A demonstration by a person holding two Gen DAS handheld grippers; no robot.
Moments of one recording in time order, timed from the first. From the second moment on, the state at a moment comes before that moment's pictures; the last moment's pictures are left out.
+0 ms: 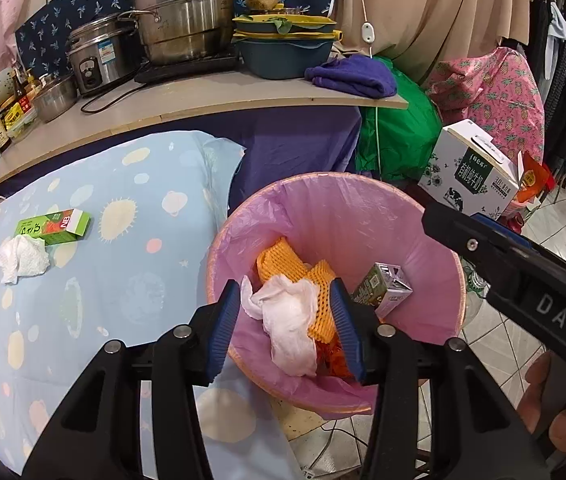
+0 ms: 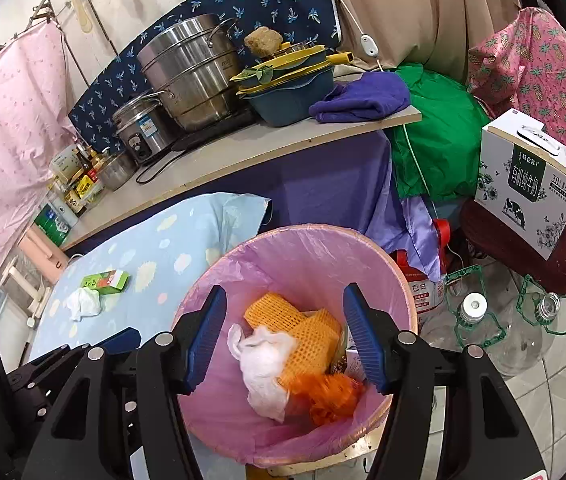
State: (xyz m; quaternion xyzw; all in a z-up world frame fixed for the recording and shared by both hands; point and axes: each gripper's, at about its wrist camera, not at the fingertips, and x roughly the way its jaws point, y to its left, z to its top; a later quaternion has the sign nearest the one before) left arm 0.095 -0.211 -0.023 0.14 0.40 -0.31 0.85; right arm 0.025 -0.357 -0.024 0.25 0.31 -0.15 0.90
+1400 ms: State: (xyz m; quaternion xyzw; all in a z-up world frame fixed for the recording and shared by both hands) left arm 0.144 -0.063 -0.021 0.05 0.42 -0.20 0.88; right arm 0.091 -0.236 -0.013 0.18 0.35 -0.05 0.92
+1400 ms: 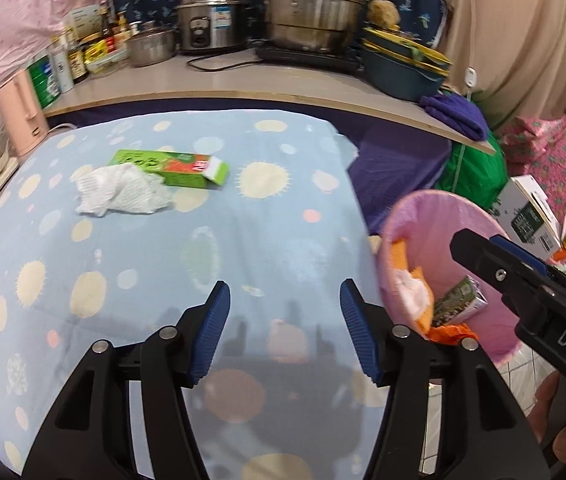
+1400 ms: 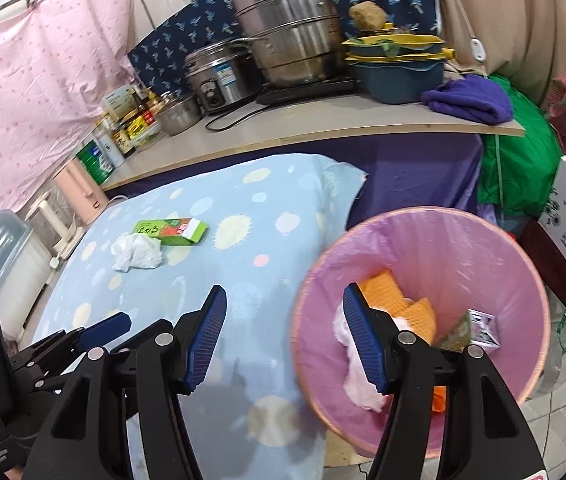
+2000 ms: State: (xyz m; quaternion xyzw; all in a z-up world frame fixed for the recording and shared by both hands) left arm 0.272 0.067 -0.054 -0.02 0.44 -0.06 0.89; right arm 0.199 -0.150 -0.030 0.15 0.39 0.02 0.91
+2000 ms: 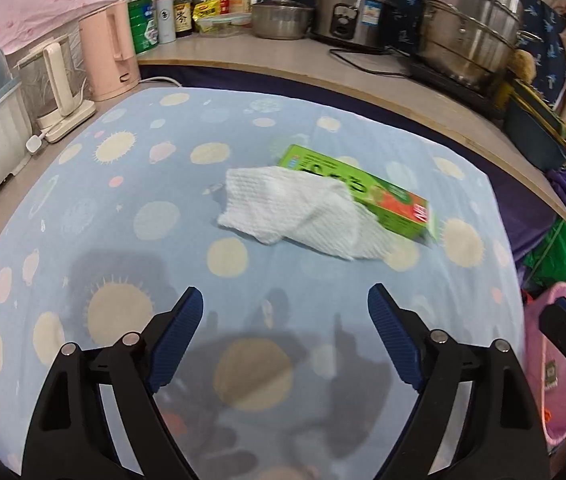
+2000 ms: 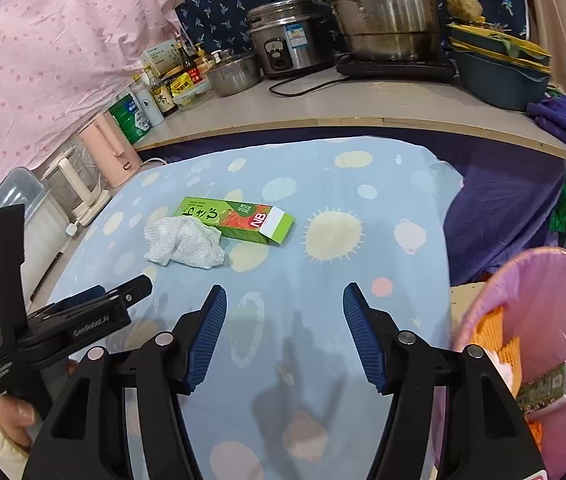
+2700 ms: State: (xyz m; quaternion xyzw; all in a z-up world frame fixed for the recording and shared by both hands) left arm 0.347 0.068 -0.093 -0.02 0.47 -0.11 0.87; right arm 0.321 -0.128 -0.073 0.13 0.42 0.05 0.90
